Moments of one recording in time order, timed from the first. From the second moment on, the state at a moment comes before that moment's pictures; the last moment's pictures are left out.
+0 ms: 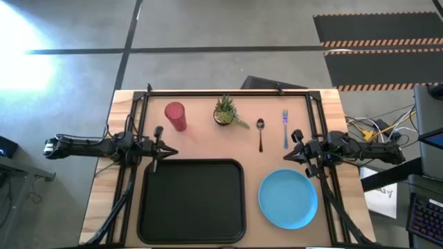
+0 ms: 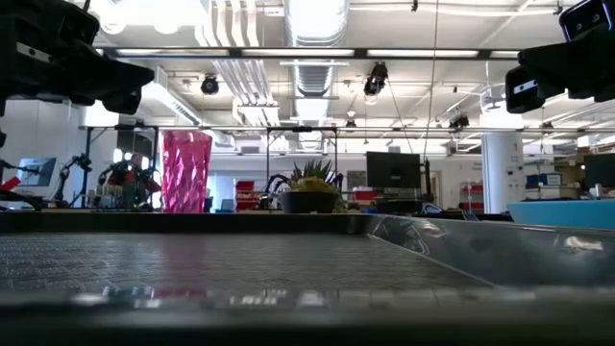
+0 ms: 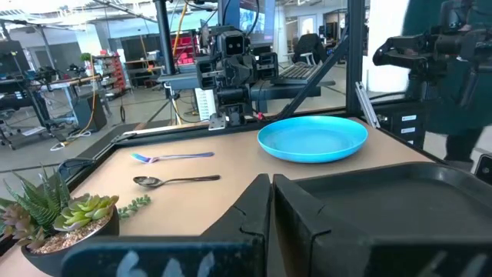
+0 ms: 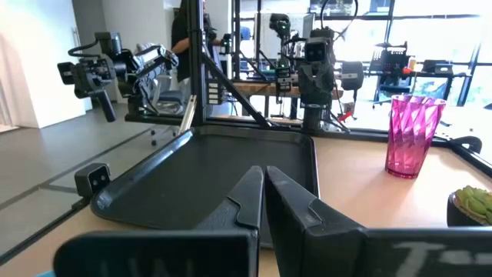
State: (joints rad) left arm 0.00 0.25 0.03 0.20 0.07 0.11; right arm -0.03 0.04 0.03 0.03 -0.31 0.00
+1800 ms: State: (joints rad) left arm 0.00 0.26 0.03 0.28 0.06 0.11; right arm -0.03 0.04 0.03 0.53 0.00 0.58
